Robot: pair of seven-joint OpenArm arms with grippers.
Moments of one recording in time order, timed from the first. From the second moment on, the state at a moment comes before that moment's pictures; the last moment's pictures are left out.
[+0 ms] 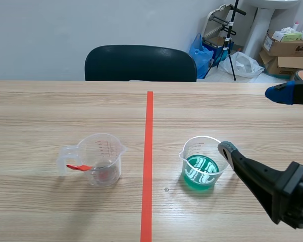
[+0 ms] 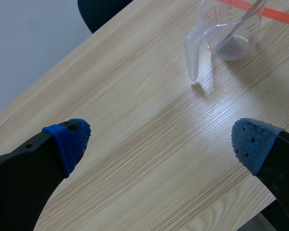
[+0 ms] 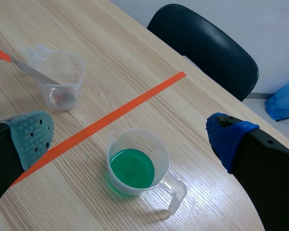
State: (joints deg) left arm 61.3 -25.7 -40.1 96.3 11.9 -32.4 -48.2; right arm -43.9 24.8 18.3 124.0 5.9 39.9 9.5
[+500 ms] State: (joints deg) left arm 59.7 -25.7 -40.1 96.4 11.9 -33.4 -48.2; right arm -39.0 29.3 15.9 124.0 5.9 43.8 8.3
